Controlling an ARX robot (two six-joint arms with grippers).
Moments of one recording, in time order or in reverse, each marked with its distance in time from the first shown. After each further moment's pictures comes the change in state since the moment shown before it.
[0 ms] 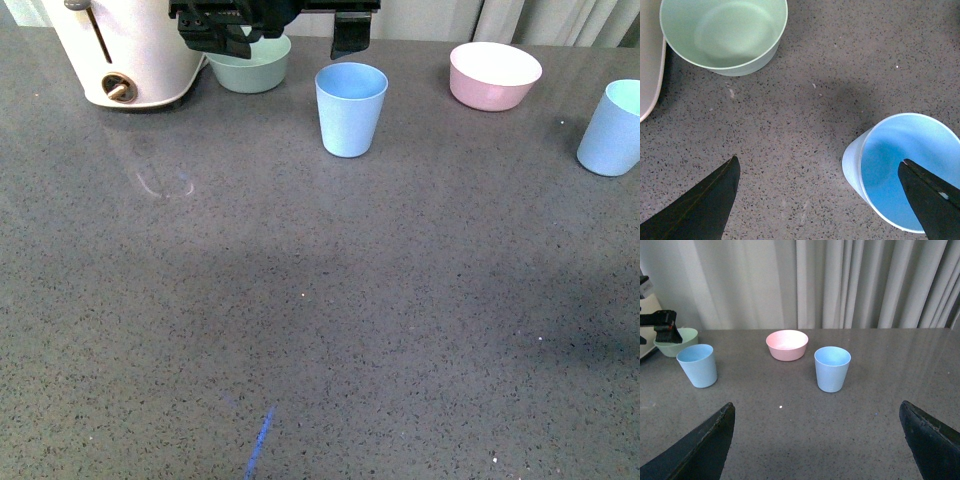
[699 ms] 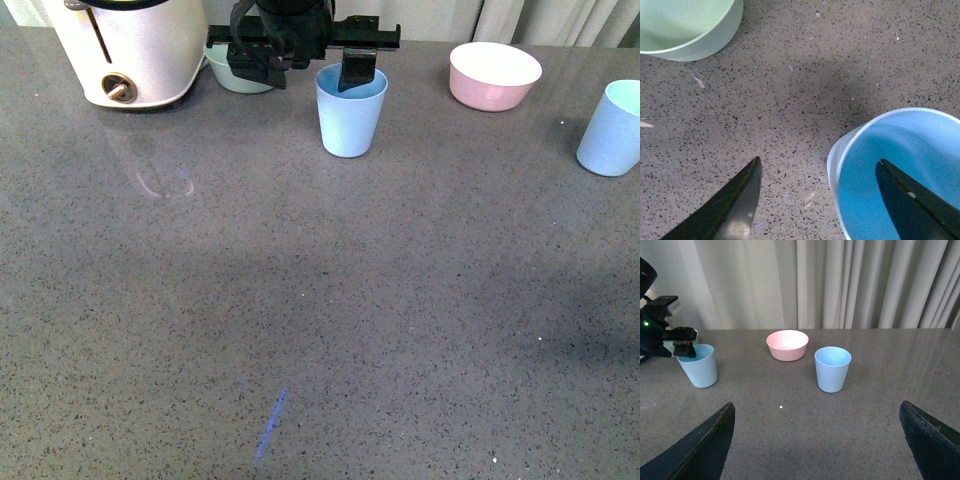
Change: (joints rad) left arm -0.024 0.175 0.237 -0.159 0.018 0.005; right arm 0.000 0.000 0.000 0.000 0.000 0.000
